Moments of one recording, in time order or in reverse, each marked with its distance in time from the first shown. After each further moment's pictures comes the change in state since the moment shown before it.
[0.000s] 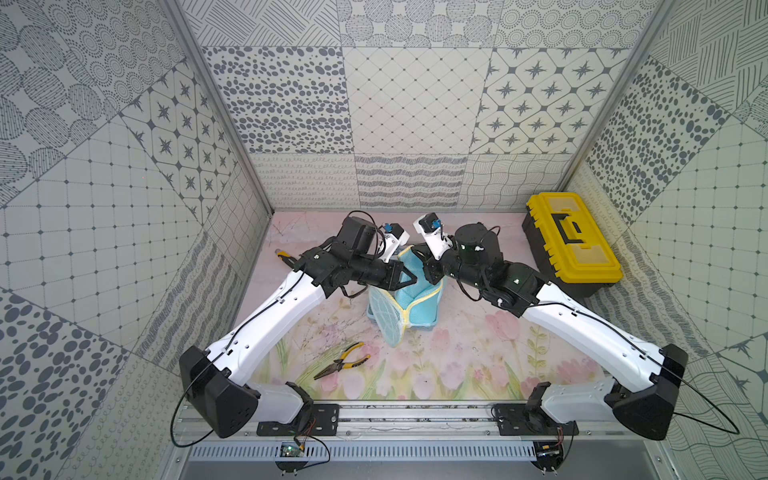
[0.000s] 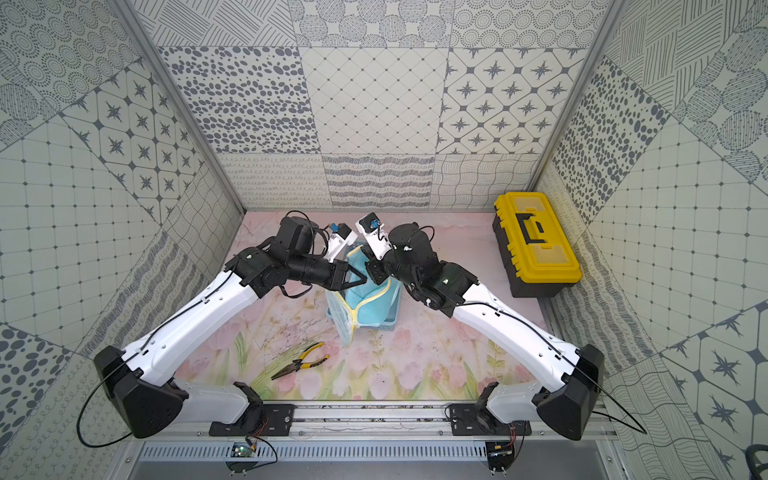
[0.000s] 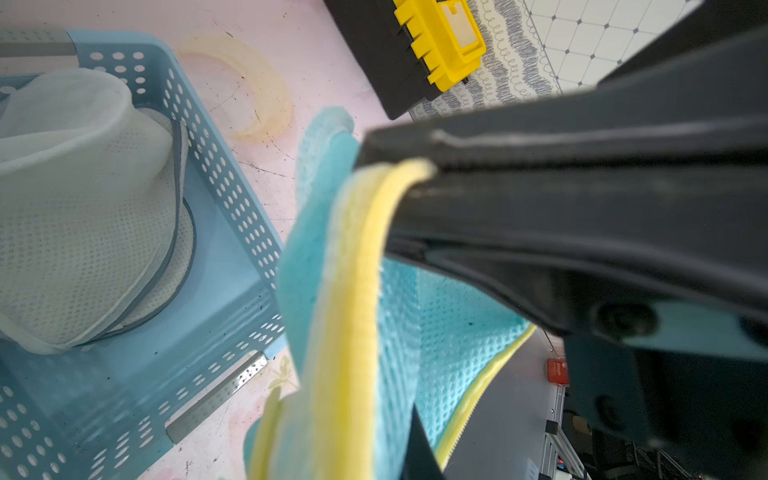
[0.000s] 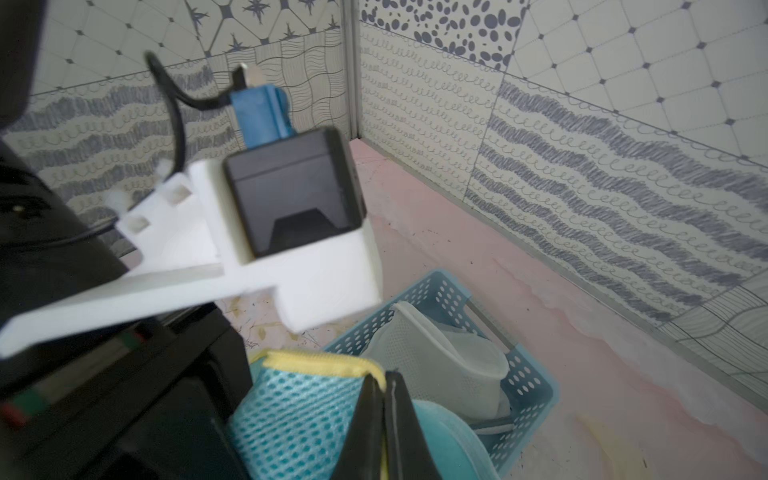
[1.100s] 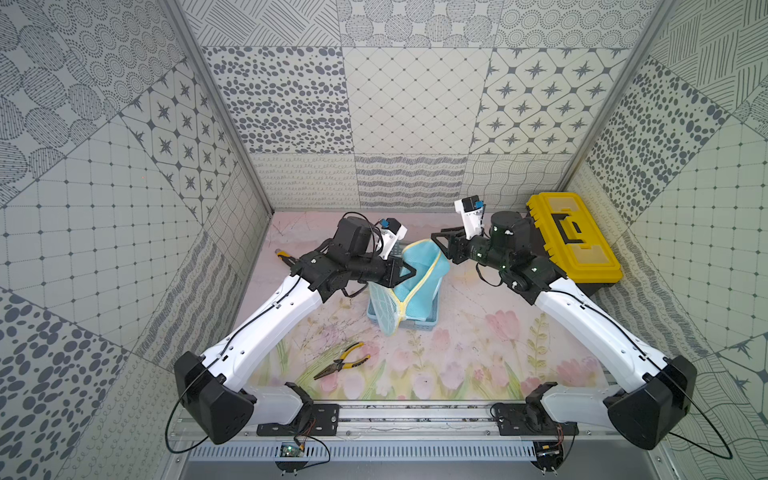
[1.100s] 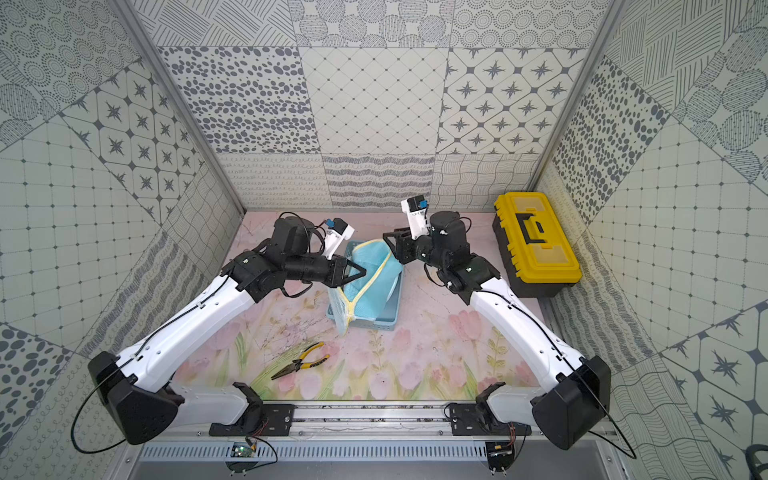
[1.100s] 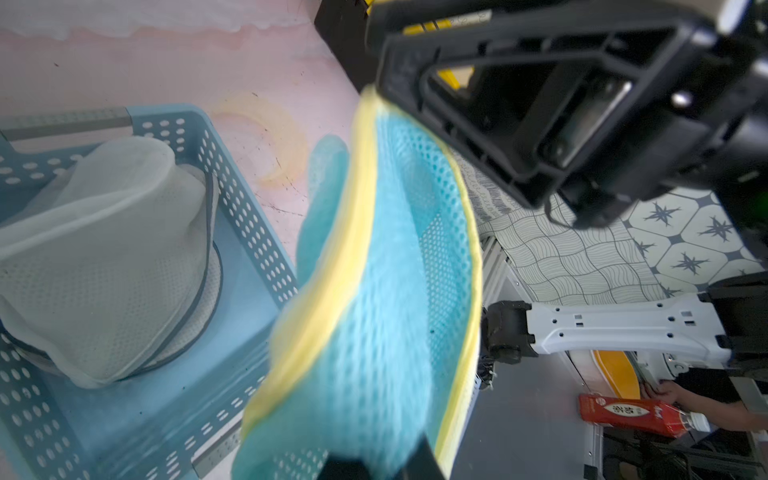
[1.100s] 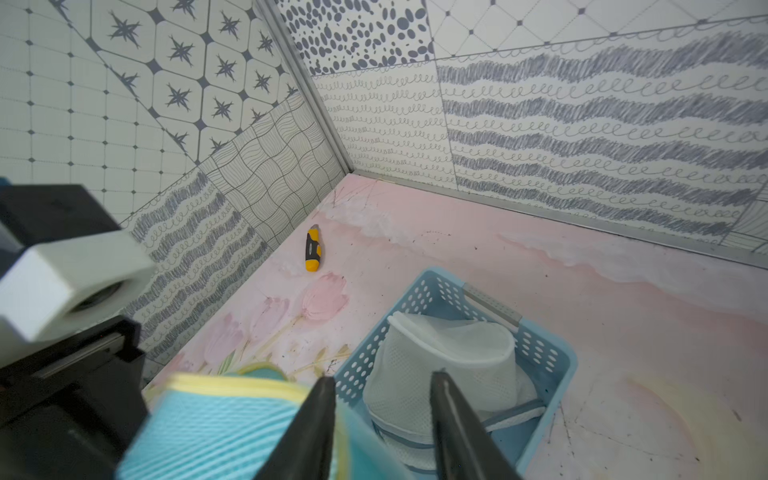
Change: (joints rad) left arm 0.000 -0.048 -0.039 0.074 -0.050 -0.006; right arm -0.367 -0.047 -0.139 0.169 -0.409 0.273
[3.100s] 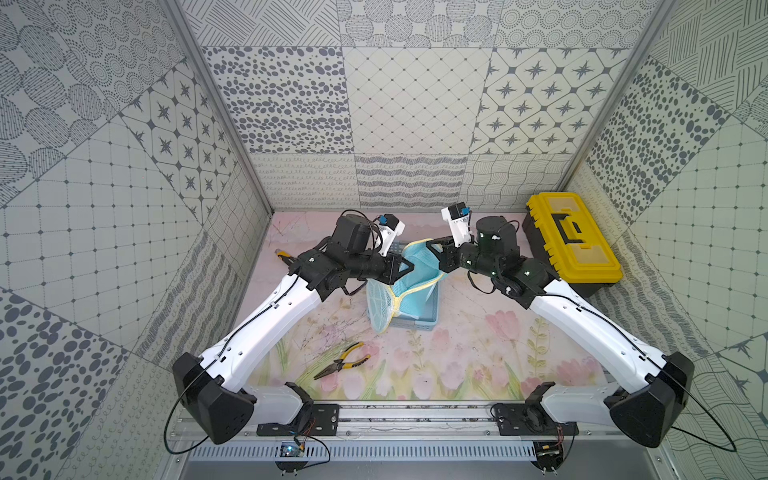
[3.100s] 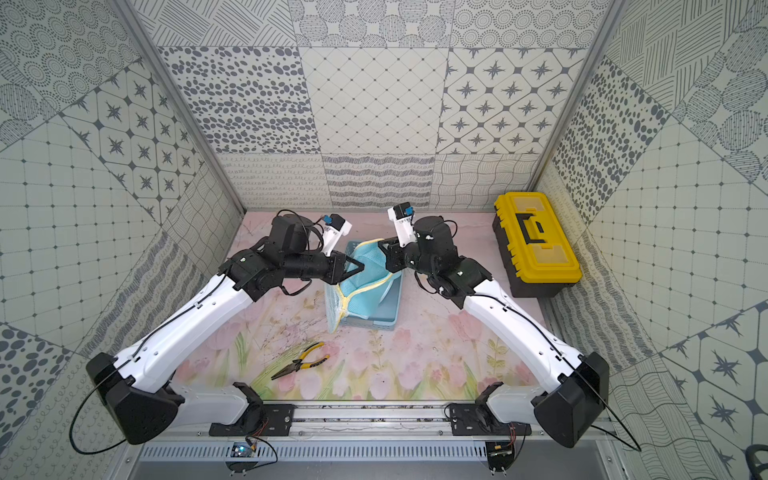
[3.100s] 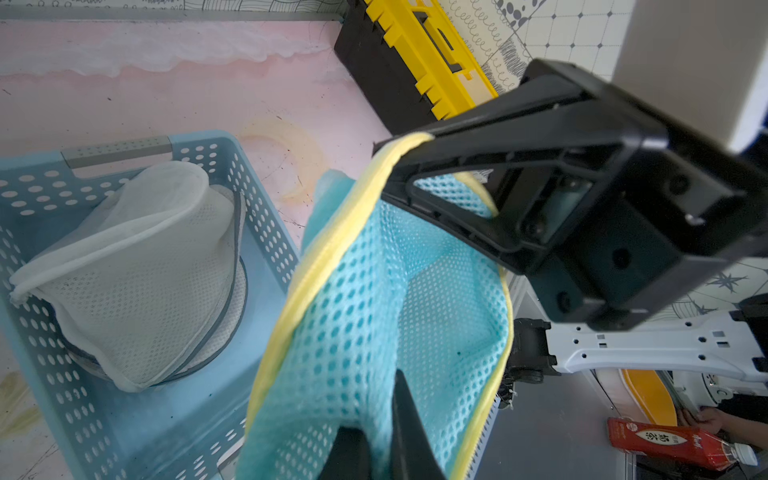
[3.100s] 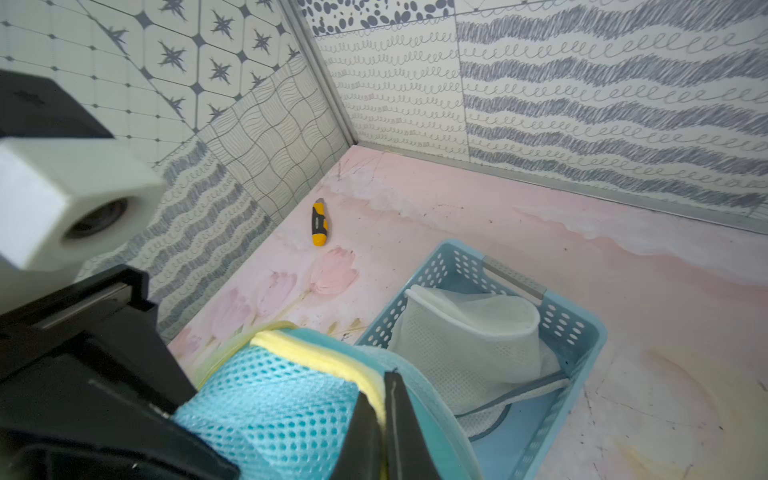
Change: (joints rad) left arm 0.000 -0.003 0.033 0.003 -0.074 0.035; right arm 0.113 0.004 0.040 -0.125 0.055 0.012
